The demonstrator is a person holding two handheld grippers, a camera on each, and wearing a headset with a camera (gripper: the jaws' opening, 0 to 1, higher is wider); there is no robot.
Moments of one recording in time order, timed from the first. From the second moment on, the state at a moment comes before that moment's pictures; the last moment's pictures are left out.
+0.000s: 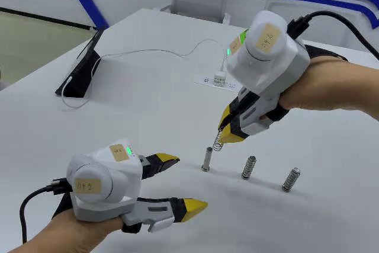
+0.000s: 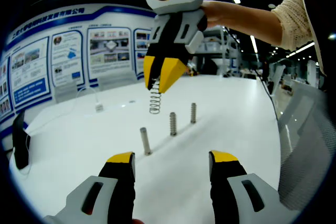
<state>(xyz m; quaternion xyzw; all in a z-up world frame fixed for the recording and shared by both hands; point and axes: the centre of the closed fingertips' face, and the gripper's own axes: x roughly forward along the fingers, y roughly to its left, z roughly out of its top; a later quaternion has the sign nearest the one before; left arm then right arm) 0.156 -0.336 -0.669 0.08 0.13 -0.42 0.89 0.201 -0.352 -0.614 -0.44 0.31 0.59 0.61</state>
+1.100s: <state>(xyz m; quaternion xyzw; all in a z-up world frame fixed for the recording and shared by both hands) 0.158 -0.330 -0.674 0.07 0.13 -0.42 0.89 0.226 -0.346 -0.656 -0.43 0.35 0.57 0.60</state>
